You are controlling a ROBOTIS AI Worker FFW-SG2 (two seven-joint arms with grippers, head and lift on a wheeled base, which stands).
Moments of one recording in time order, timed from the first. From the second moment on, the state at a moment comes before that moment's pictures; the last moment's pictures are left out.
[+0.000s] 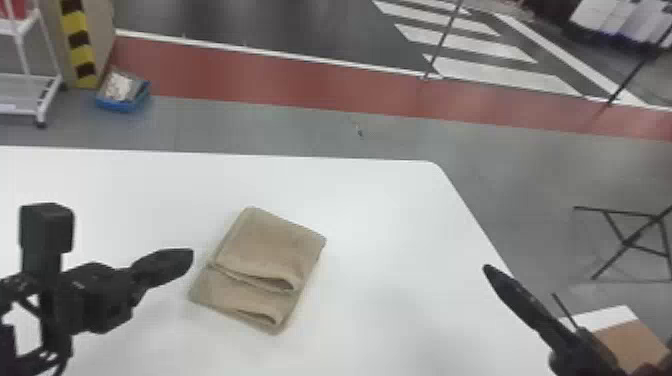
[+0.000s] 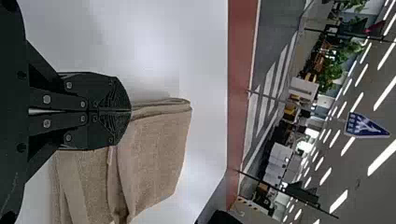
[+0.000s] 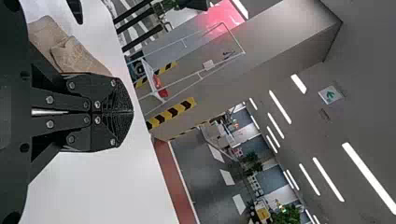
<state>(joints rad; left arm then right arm) 0.07 0.27 -0.20 -1.85 0.37 0.63 -0.44 0.56 0.00 -0.87 -2.14 -0.68 0.59 1.01</state>
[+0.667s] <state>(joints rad) 0.18 0.30 -0.17 -1.81 0.33 0.48 -0.44 0.56 0.00 -0.88 -2.14 -0.70 0.59 1.02</state>
